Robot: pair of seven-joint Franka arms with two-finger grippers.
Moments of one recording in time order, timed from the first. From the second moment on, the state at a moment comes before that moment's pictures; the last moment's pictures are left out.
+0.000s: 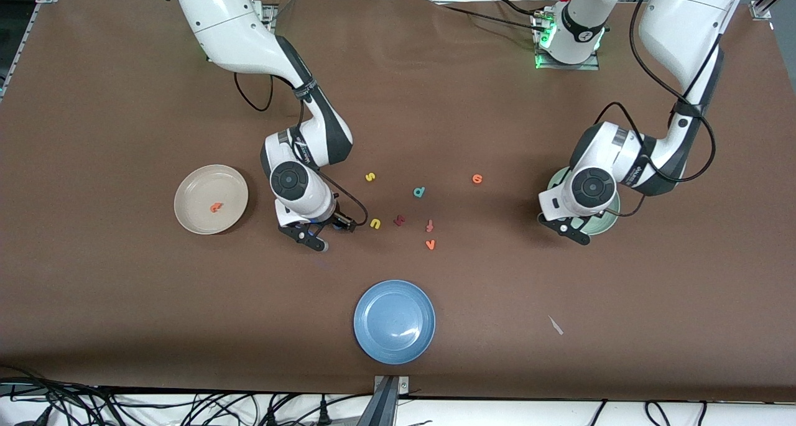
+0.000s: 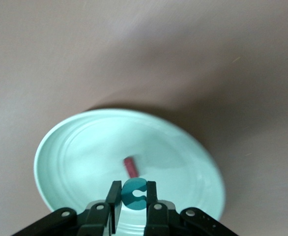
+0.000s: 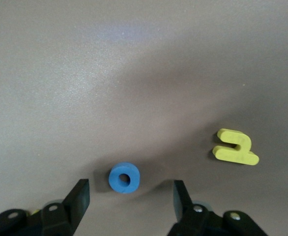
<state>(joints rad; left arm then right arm) 0.02 0.51 -0.24 -1.93 0.42 2.07 0.05 0.63 0.77 -0.12 -1.59 0.23 2.34 0.85</state>
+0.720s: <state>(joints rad) 0.04 0.45 -0.39 -1.87 0.32 1.97 -0.03 0.63 0.78 -0.12 -1.59 0.23 2.35 0.85</state>
